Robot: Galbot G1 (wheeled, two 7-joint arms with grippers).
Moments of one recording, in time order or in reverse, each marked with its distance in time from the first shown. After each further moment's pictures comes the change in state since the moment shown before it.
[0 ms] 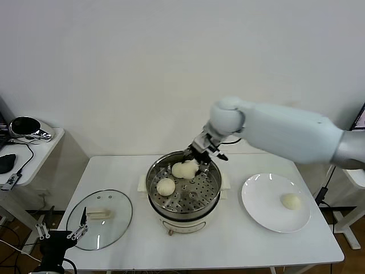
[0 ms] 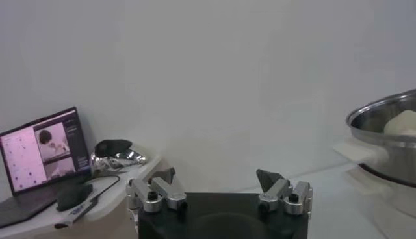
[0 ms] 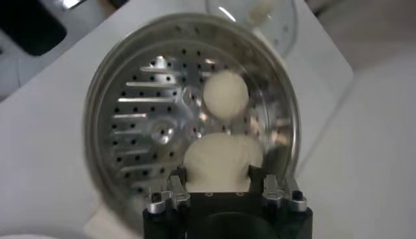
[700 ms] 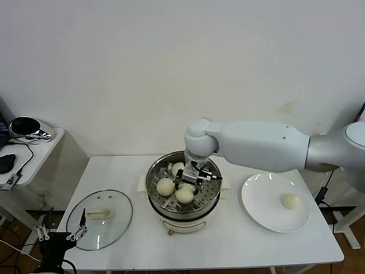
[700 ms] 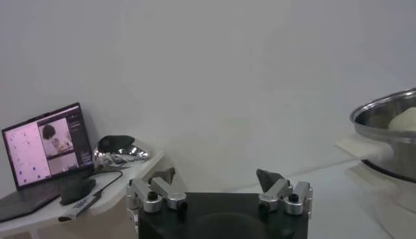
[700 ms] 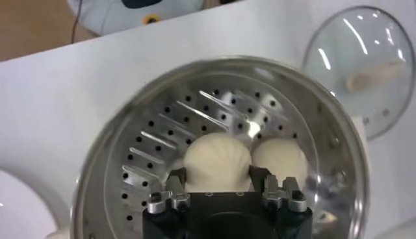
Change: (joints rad) left arm 0.003 -0.010 0.000 0.012 -0.002 -0.006 -0.001; right arm -0.023 0.053 -0.073 0.077 -0.127 0.146 -0.066
